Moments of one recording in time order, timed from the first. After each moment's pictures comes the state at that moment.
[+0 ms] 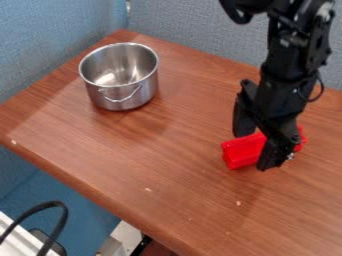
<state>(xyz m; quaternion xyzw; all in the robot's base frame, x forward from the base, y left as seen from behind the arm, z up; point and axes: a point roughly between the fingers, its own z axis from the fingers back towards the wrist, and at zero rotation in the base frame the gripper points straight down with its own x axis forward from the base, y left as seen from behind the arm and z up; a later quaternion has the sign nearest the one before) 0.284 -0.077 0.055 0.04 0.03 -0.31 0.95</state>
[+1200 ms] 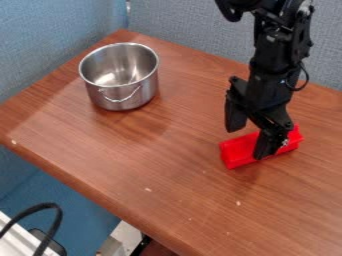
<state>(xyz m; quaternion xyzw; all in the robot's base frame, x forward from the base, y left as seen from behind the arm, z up) 0.301 -0.060 0.049 0.02 0.03 -0.24 0.97</state>
